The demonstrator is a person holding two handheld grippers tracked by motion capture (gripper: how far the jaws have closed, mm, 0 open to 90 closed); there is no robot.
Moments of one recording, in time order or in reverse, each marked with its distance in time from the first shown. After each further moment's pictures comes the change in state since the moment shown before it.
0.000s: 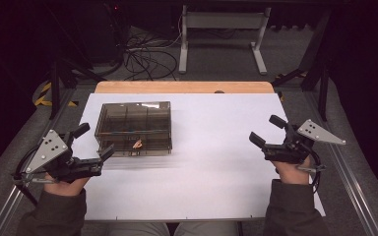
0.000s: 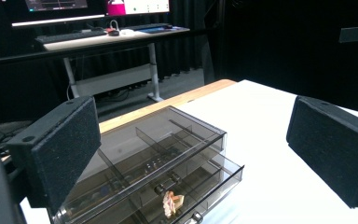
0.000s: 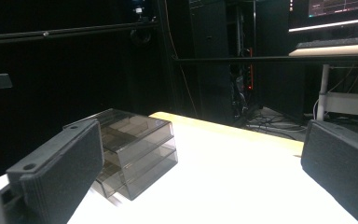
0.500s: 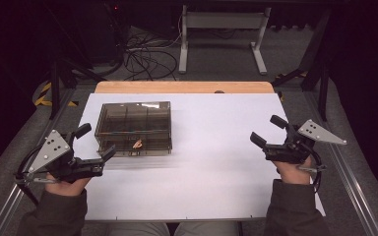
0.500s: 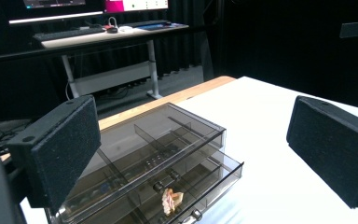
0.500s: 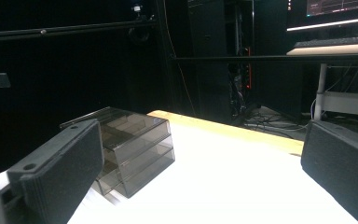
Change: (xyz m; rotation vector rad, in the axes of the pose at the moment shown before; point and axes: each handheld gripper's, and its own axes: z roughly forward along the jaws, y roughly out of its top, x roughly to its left) left arm 0.000 -0.002 0.002 0.013 -0.004 0.004; right arm -0.002 -0.001 -0.001 0.007 -0.005 -0.006
